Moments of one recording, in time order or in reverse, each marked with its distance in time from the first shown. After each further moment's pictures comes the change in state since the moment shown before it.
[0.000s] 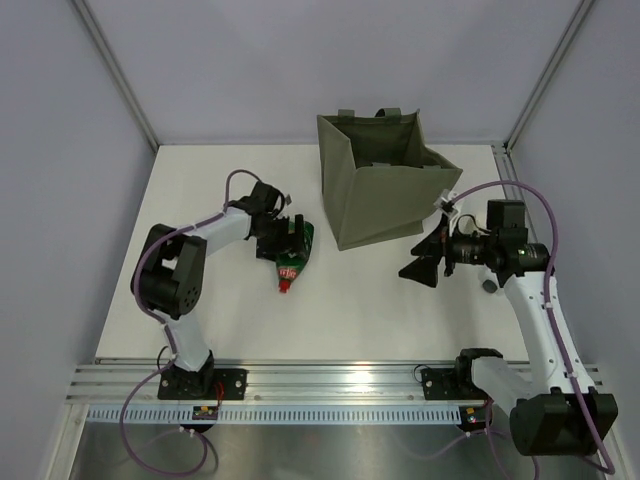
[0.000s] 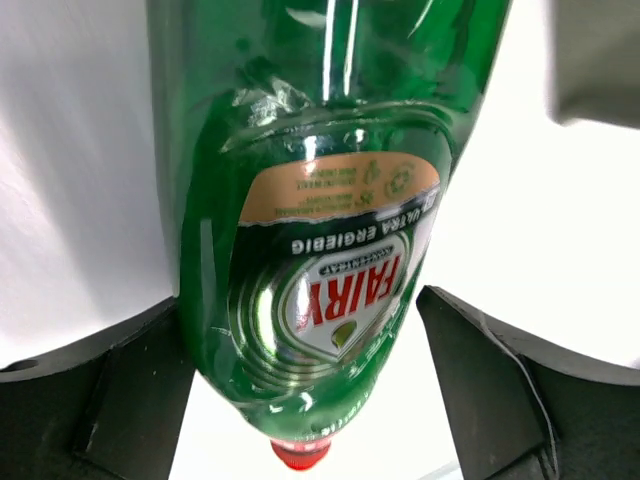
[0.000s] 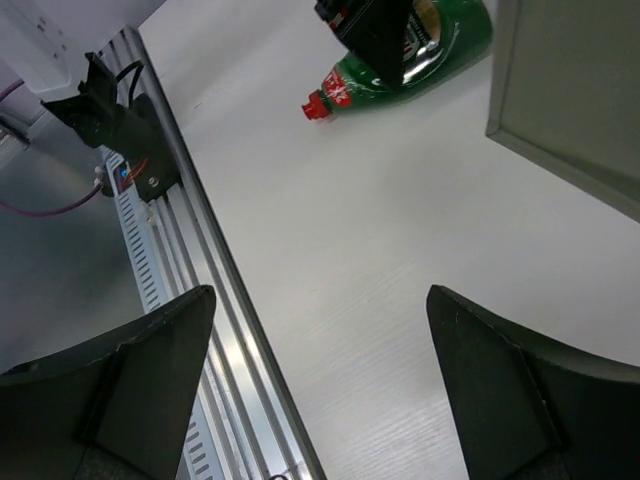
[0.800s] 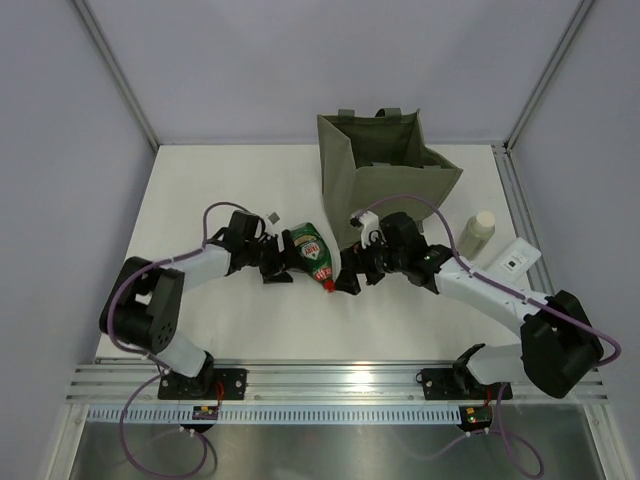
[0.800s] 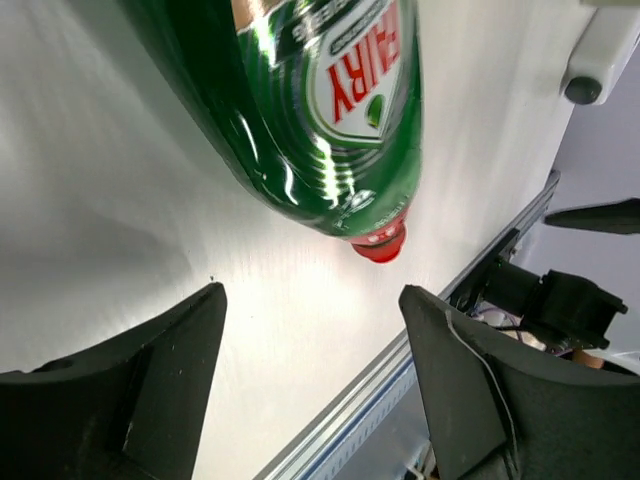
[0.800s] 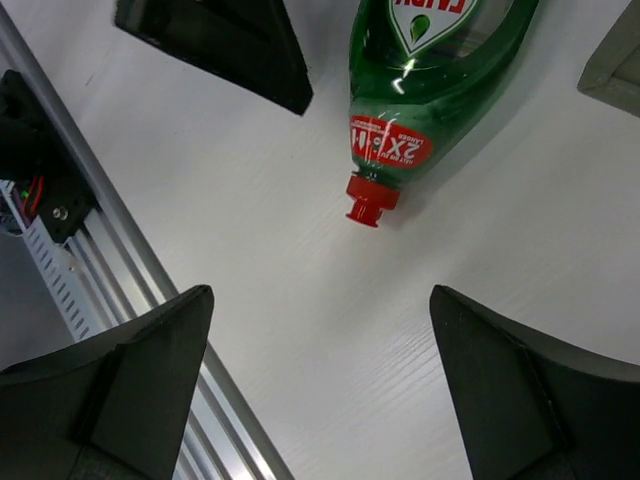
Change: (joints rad) left arm 0.056 -0.257 -0.451 0.419 0.393 -0.291; right arm 0.661 0.329 -0.161 0.604 0.638 0.533
